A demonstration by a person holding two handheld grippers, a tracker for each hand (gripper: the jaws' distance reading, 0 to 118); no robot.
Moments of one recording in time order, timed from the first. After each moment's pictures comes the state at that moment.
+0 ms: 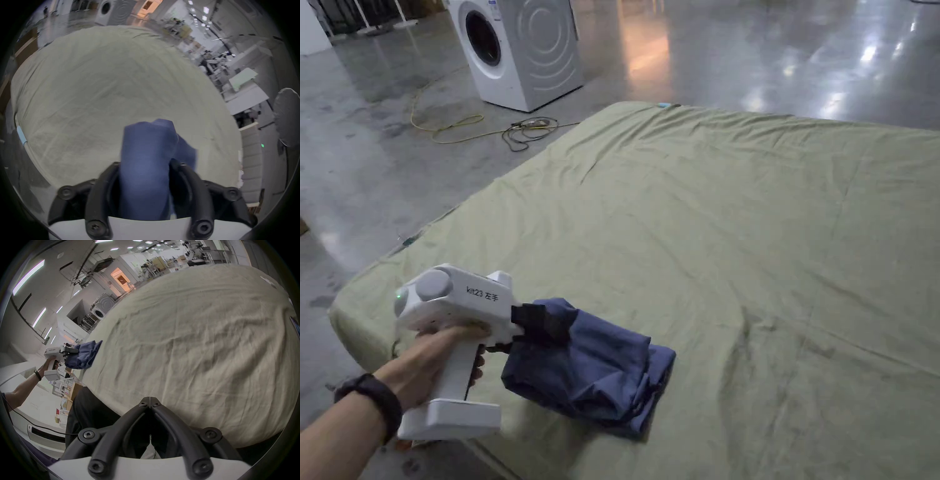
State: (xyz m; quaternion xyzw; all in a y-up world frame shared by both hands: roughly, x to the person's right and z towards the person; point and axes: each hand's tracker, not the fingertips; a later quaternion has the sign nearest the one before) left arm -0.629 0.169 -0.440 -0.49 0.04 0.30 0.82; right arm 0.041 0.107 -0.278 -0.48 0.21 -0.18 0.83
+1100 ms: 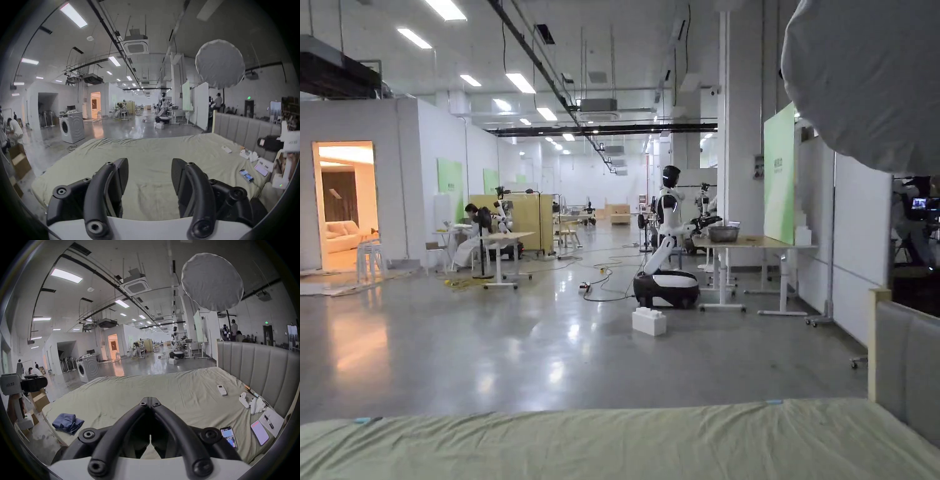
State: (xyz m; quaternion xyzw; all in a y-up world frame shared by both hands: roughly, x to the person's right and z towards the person) left arm -0.308 0.364 -0.246 -0.08 -0.06 -0.04 0.99; right arm 0.118 0.336 -0.215 -0.08 0.05 -0.04 0.99
